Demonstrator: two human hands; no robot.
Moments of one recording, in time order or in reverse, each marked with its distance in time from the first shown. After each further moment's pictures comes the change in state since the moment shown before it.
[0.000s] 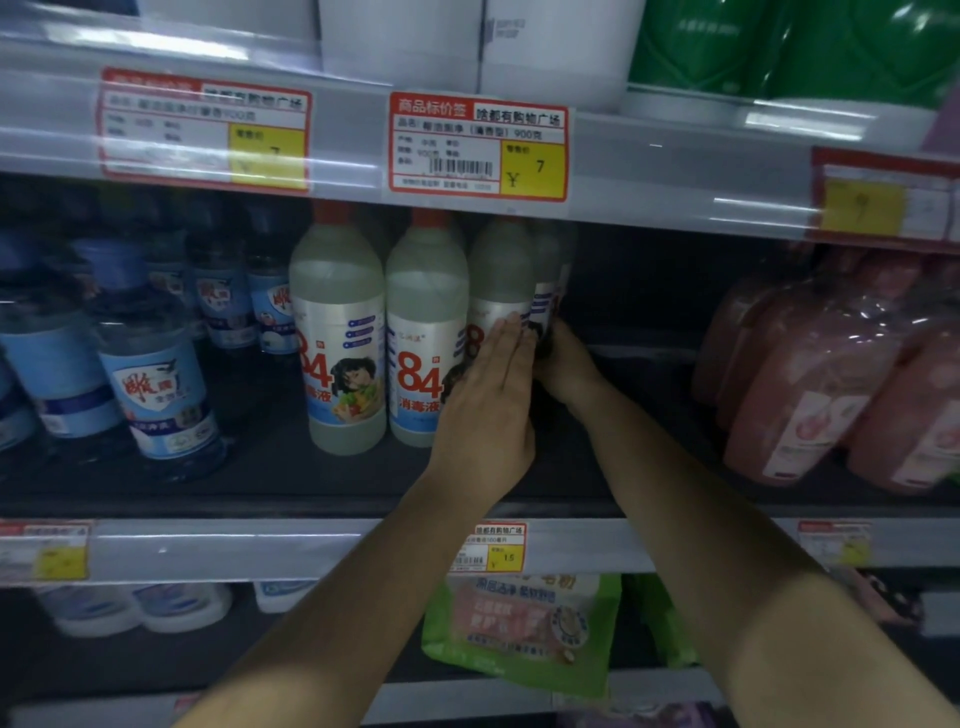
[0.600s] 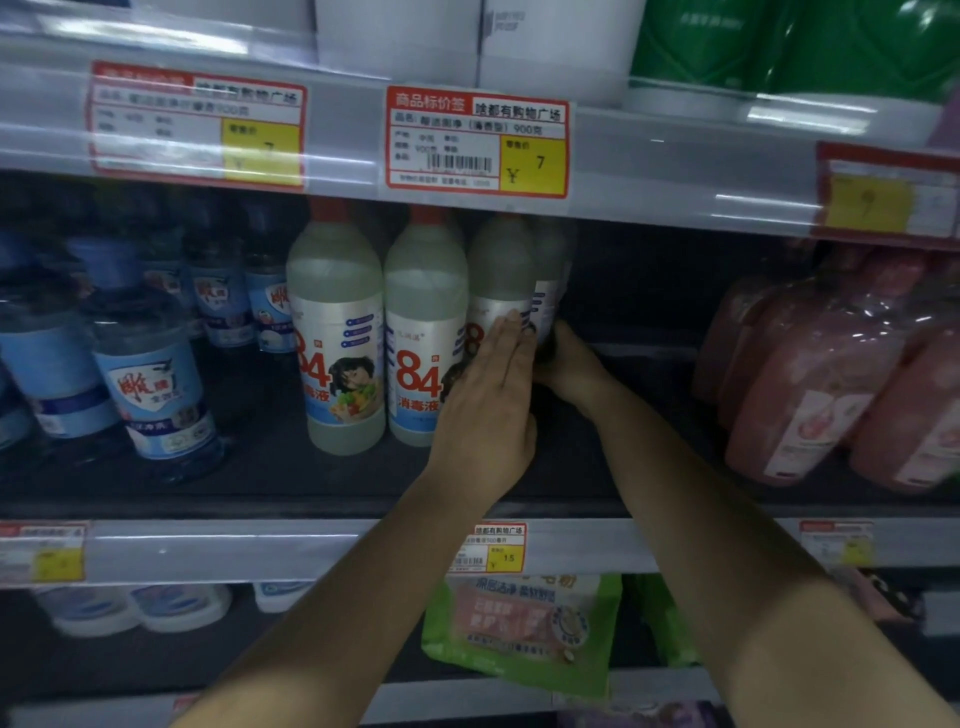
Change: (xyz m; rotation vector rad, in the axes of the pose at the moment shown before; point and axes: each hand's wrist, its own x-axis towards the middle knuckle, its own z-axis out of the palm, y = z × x) left_hand 0.001 -0.002 0.002 0.040 -0.002 -0.005; right_hand -0.006 -0.002 -0.008 -0.025 -0.071 -0.011
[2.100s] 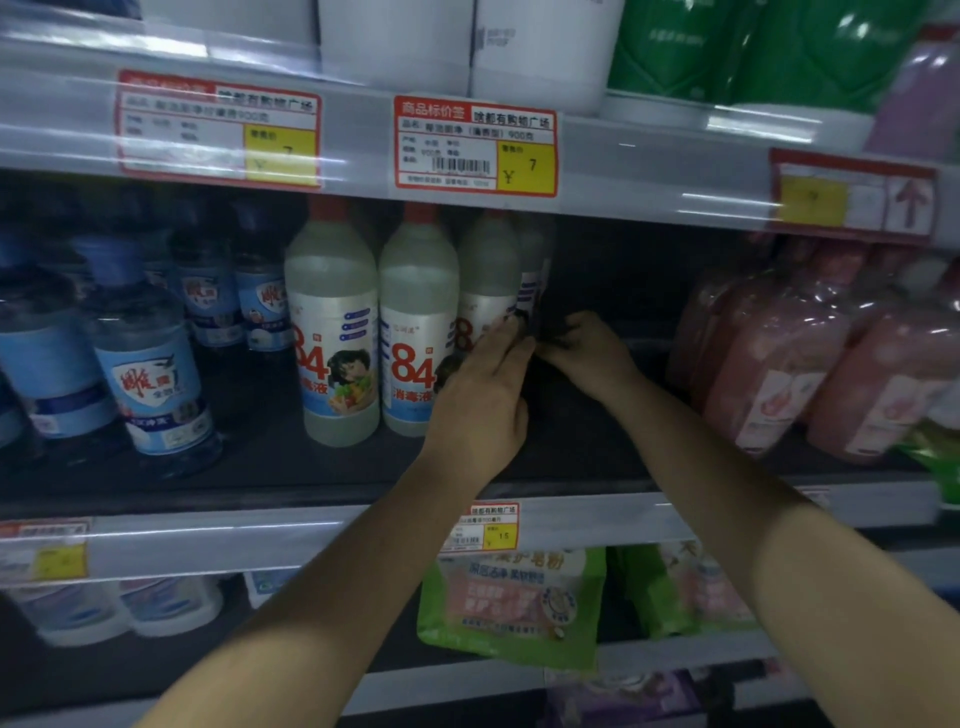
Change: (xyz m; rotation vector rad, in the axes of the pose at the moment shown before) left_hand 0.000 0.001 -0.006 -0.084 -0.030 0.063; right_hand -0.034 -0.014 -0.022 -0.291 0.245 0.114
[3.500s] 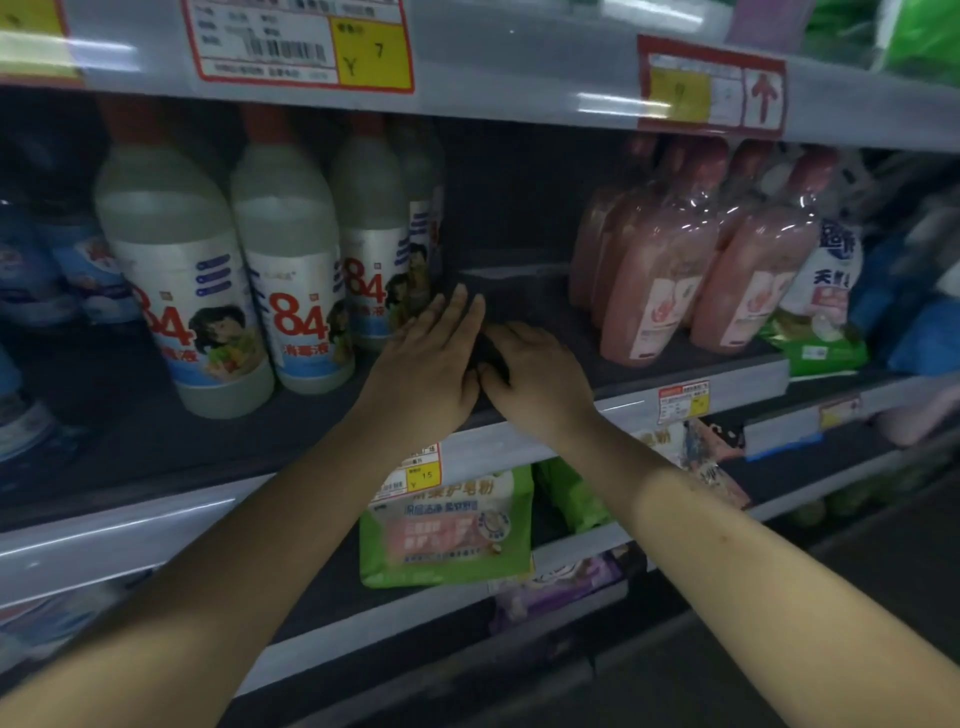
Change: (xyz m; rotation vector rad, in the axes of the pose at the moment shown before) left_hand -0.001 0.017 0.008 0.089 -0.482 0.079; right_hand -0.105 0.025 0.000 -0.556 0.097 -0.211
